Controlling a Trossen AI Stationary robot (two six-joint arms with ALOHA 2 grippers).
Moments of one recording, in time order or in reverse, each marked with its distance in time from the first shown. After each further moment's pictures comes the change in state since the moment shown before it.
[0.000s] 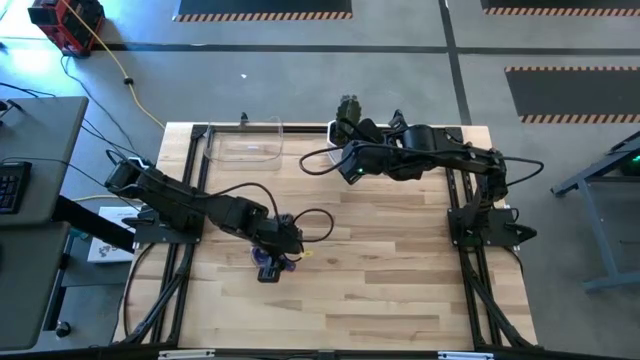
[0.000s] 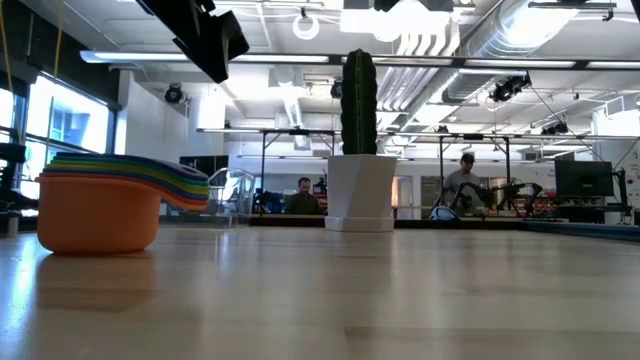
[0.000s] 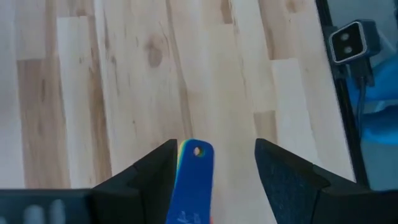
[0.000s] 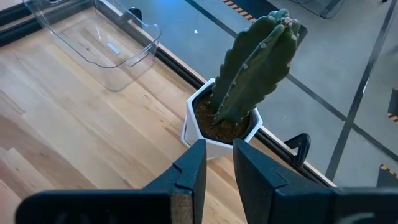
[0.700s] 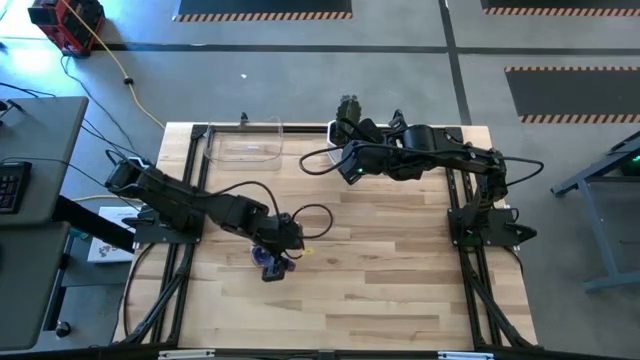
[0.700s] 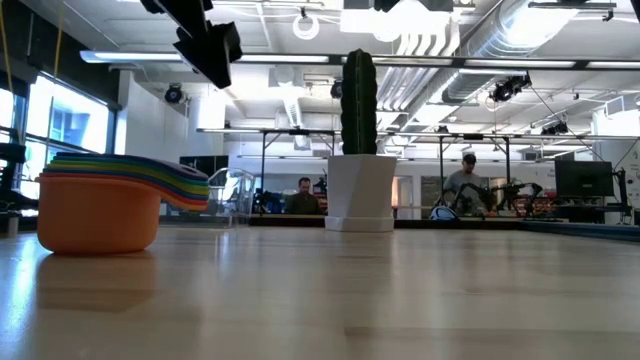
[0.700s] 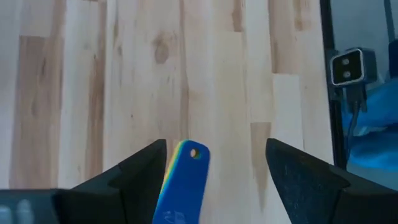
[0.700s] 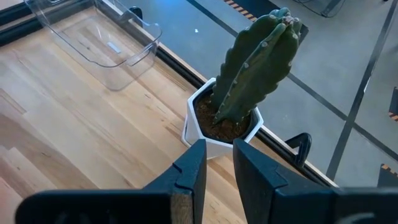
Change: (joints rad) left arm 0.013 0.000 0.000 0.007 0.007 -0.135; right arm 0.000 0.001 0.000 0.000 -0.005 0.003
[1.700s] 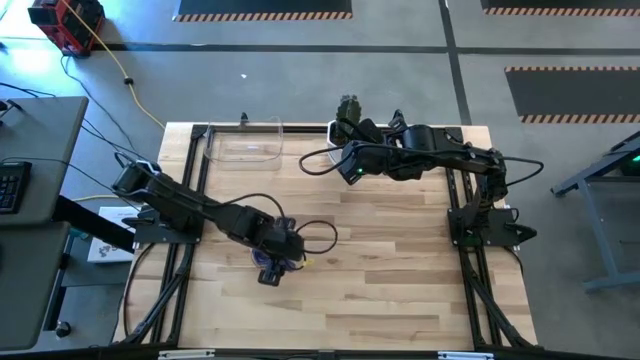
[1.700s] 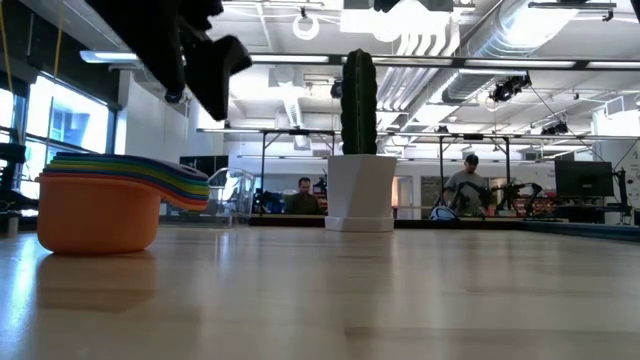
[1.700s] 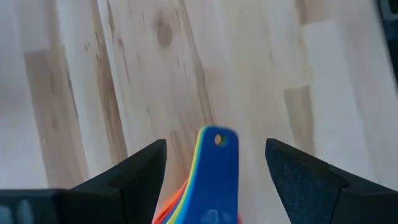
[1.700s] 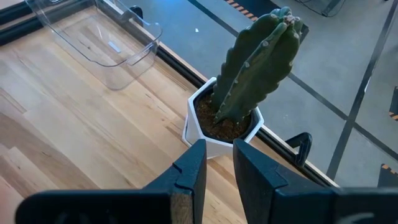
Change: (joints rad) left arm -0.042 0.067 0.000 -0.034 -0.093 0.217; right arm 0.000 0.001 0.000 0.000 -0.002 0.000
